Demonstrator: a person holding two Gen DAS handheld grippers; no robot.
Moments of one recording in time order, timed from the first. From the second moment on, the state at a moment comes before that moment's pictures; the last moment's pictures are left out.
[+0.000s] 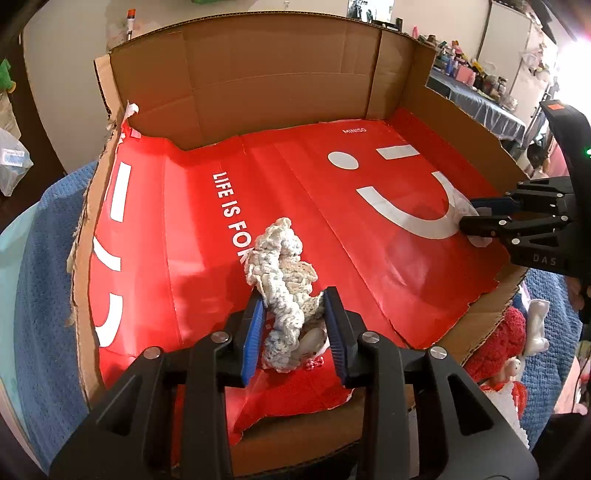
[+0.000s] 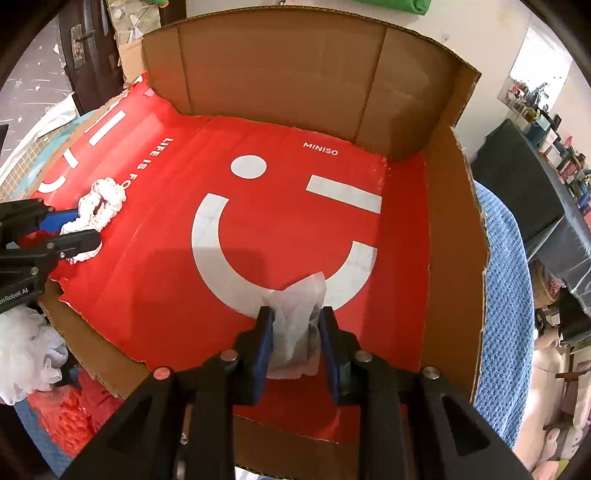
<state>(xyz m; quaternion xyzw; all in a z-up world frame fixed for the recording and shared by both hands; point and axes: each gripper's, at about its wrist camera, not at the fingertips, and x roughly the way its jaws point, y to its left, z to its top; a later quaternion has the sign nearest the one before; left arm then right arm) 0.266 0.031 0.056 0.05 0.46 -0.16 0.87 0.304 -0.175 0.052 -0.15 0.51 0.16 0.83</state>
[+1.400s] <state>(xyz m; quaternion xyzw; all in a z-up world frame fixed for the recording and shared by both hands) 0.102 0.030 0.170 0.03 0.22 -0.12 0.97 0.150 -0.169 0.180 -0.14 0.26 0.12 0.95</state>
